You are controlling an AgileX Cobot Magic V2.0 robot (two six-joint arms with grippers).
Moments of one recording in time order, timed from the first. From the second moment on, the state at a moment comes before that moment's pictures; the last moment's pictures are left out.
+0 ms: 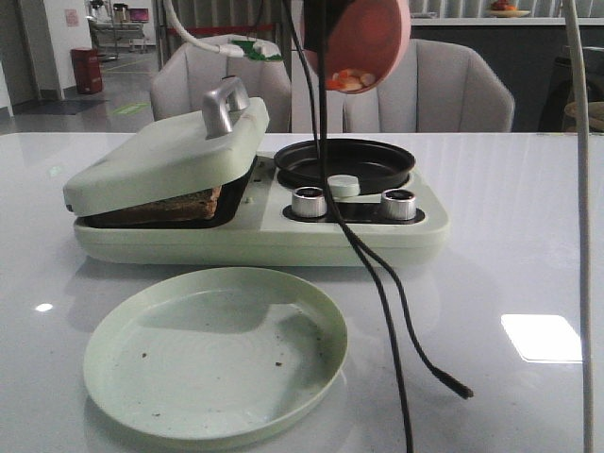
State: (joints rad) left arm -0.47 0.76 -0.77 -0.22 0.79 0.26; right arm 0.70 2.25 -2.02 -1.69 1.18 0.51
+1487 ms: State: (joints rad) left arm -0.47 0.76 -0.77 -0.22 0.79 0.26; right arm 0.70 2.18 -1.93 -1.67 1.16 0.46
